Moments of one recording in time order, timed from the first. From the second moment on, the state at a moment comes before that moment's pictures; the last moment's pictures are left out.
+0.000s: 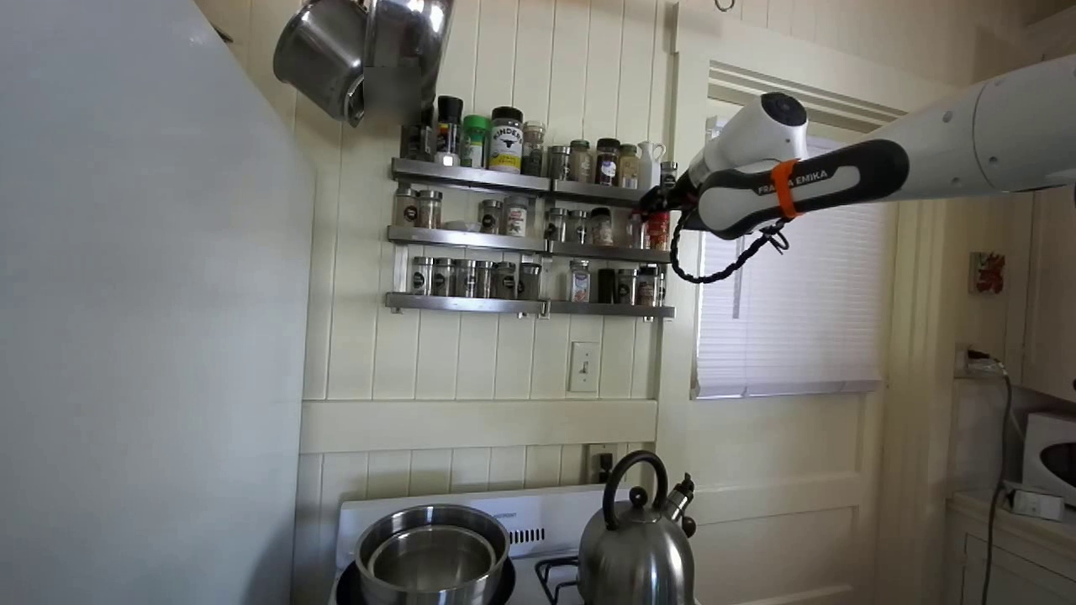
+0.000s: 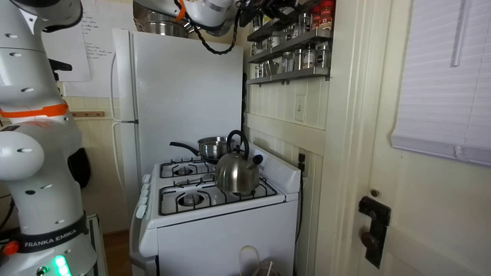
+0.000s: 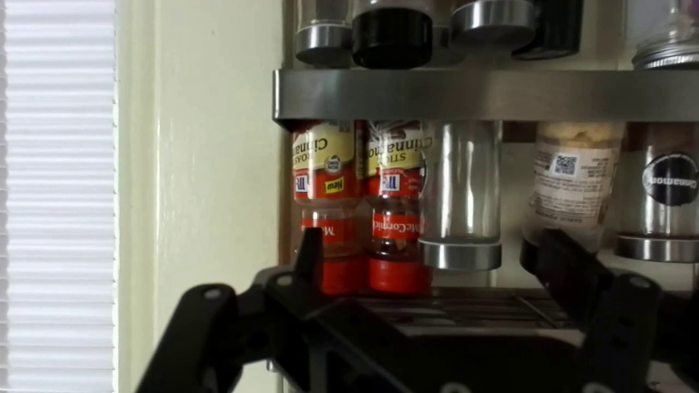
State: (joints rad) arm -0.29 -0.14 0.08 -1.70 -0.37 2.81 0.37
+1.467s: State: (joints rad) arm -0.29 0.03 0.08 -1.56 -0.45 2.96 0.43
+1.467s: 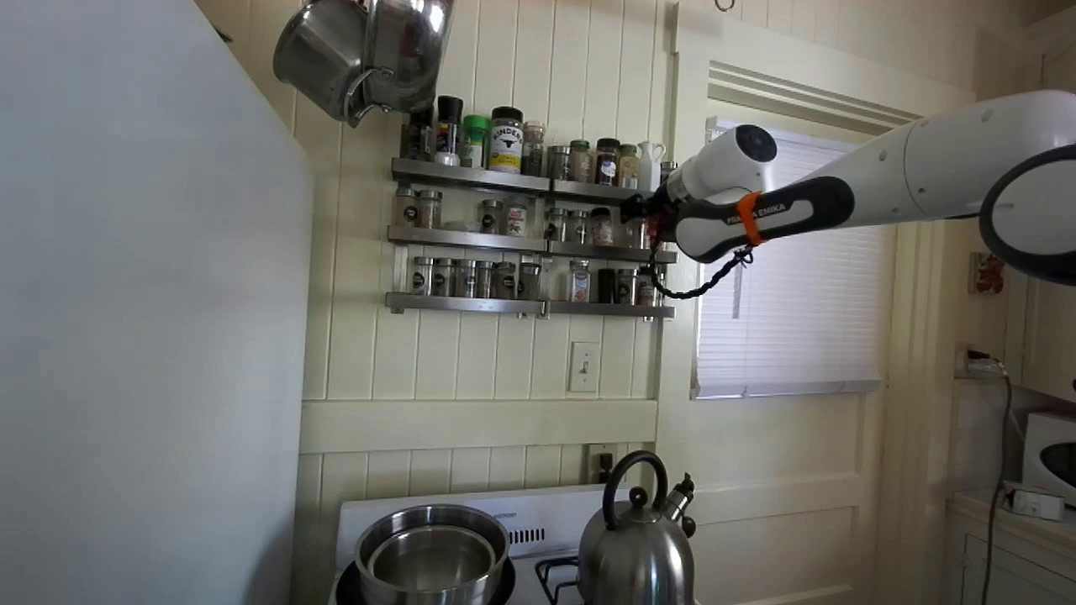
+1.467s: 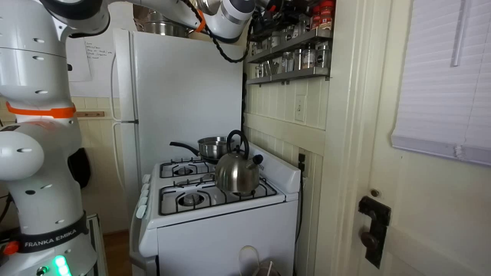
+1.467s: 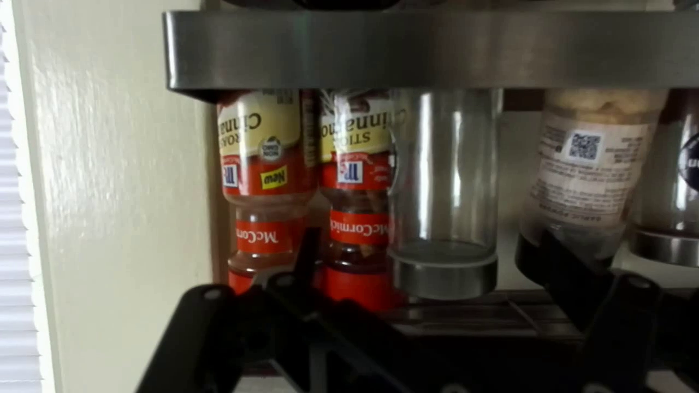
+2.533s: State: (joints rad) arm -0.28 0.05 0.07 -1.54 -0.60 2.95 0.59
